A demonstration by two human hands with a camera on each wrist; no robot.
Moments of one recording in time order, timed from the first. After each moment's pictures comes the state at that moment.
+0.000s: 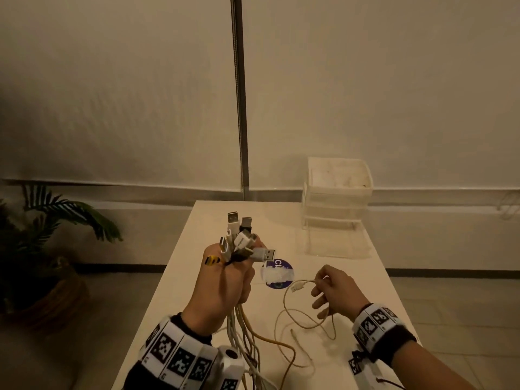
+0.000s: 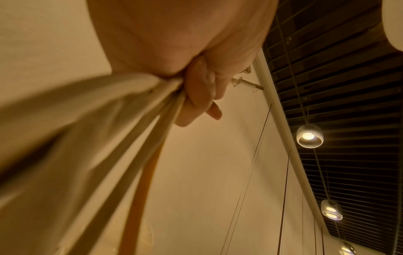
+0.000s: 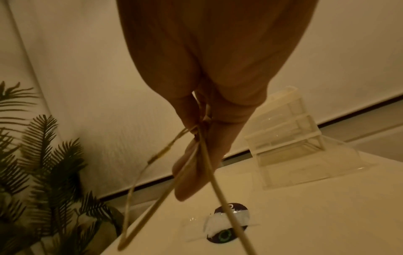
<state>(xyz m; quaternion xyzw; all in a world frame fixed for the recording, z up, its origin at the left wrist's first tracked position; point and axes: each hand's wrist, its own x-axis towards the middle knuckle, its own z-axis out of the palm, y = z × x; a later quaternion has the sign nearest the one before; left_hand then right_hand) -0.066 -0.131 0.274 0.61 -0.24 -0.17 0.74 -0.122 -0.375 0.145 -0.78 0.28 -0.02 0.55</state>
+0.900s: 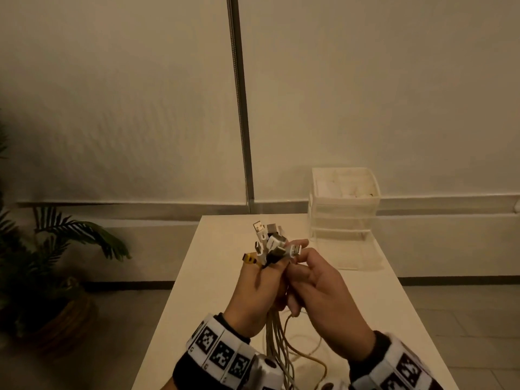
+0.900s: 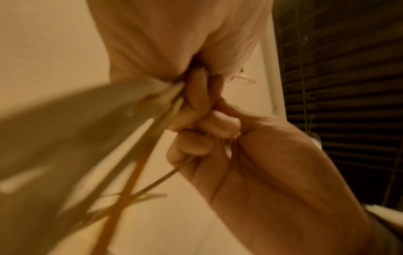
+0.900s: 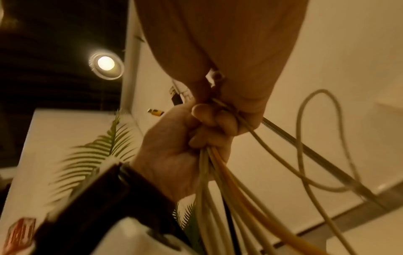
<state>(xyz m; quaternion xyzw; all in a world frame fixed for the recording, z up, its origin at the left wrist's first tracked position) -0.063 -0.174 0.275 0.60 -0.25 -0.24 0.72 -0.135 -0.275 0.269 -0.69 0.02 -0.16 0.71</state>
